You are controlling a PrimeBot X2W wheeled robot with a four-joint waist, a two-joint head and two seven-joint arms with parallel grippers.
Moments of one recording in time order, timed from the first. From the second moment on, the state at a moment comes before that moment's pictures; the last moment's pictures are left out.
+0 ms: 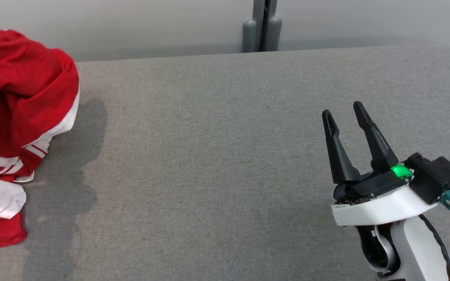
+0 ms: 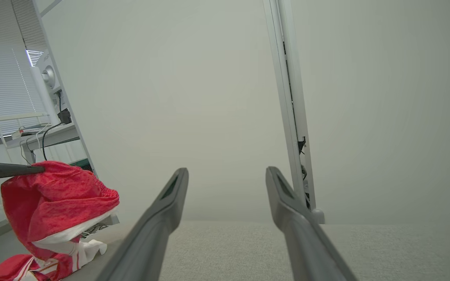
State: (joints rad) left arm -0.84 0.64 -0.34 0.56 -0.60 -0.13 0.46; right arm -0.29 -0.08 0.25 0.04 0.38 0.13 -0.26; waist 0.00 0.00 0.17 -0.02
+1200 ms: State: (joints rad) left arm -0.53 0.35 -0.74 0.54 -0.61 -0.12 0.18; right arm -0.22 -0.08 0.27 0.05 0.42 0.13 -0.26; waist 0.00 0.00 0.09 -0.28
